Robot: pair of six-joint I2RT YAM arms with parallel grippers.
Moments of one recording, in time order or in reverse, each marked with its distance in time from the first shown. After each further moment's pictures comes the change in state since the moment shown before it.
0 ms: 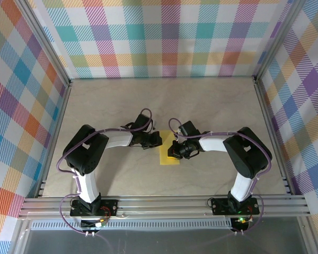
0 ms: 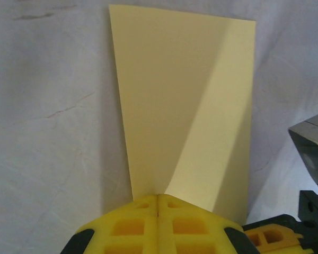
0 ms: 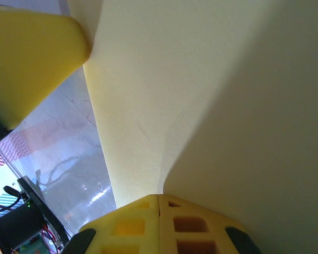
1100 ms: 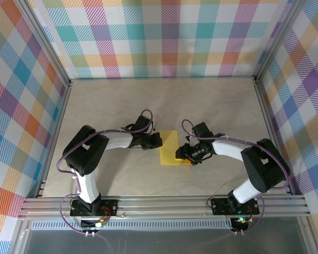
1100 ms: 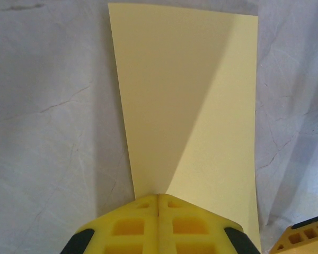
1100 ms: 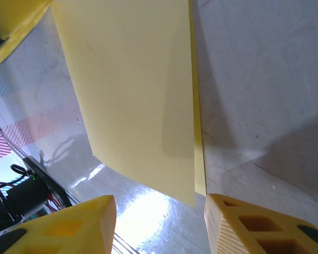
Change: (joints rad) left arm -0.013 -0.010 -0.027 0.032 -0.016 0.019; right arm -0.100 -0.205 -0.116 -0.193 -0.065 -0.066
